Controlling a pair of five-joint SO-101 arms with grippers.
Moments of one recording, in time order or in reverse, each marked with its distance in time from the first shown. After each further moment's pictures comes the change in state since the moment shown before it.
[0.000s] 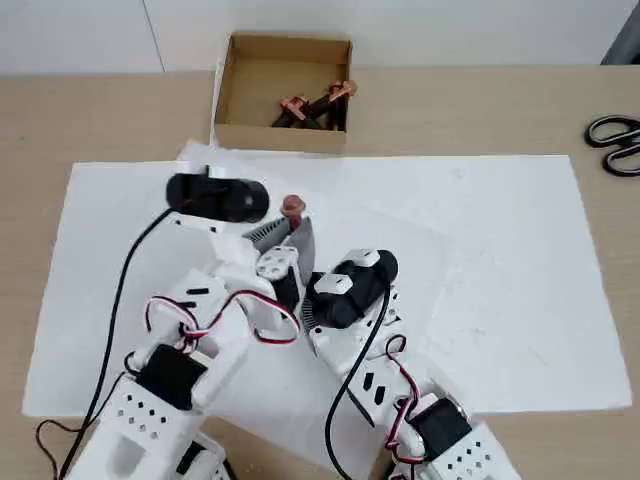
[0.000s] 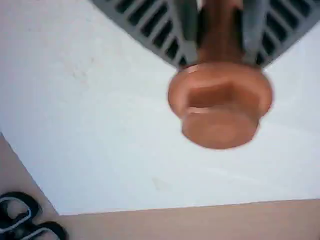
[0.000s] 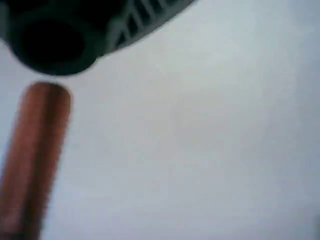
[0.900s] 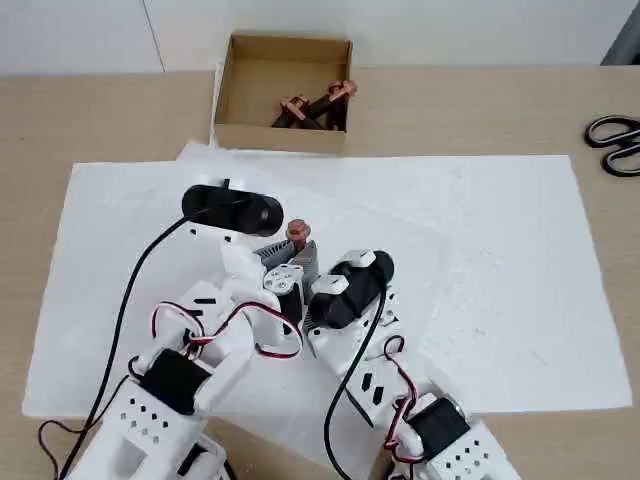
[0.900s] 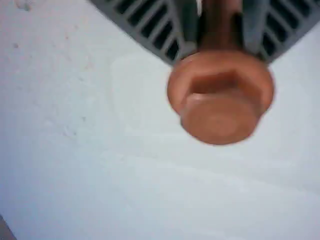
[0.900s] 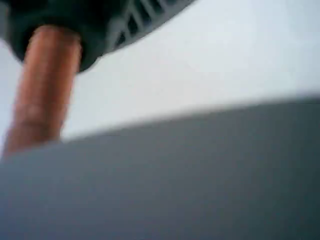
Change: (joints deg) left arm 1.2 -0.7 2.6 5.7 0.0; right arm -0.2 0.1 0.2 0.1 0.0
